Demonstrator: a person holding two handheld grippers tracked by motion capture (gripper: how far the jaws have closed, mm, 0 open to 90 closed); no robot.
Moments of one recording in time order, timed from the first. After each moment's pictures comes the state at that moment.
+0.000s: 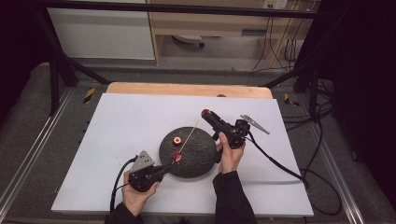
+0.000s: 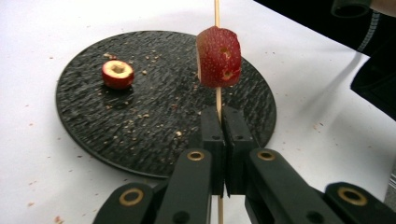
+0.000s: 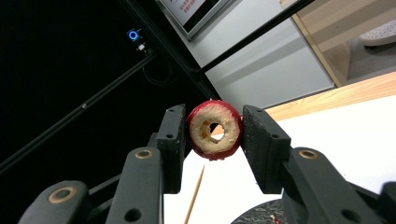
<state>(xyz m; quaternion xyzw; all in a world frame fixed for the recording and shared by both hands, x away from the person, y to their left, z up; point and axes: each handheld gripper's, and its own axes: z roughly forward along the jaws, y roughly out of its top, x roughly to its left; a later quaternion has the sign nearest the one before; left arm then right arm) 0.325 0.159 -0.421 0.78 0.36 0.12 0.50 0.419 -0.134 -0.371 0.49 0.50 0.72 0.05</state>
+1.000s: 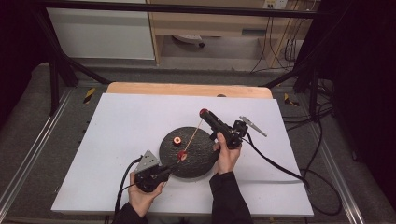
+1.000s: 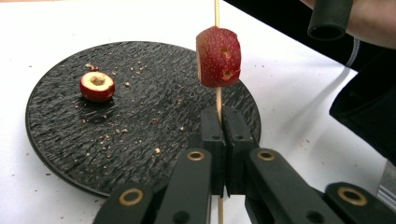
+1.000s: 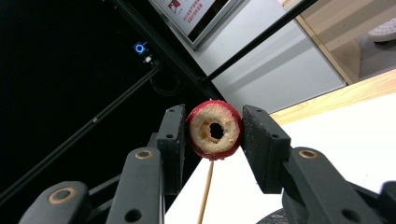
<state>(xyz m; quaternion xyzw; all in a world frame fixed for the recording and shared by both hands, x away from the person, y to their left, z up) 0.324 0.144 -0.419 0.76 0.37 0.12 0.53 0.419 -0.127 -0.378 0.49 0.47 0.74 0.03</state>
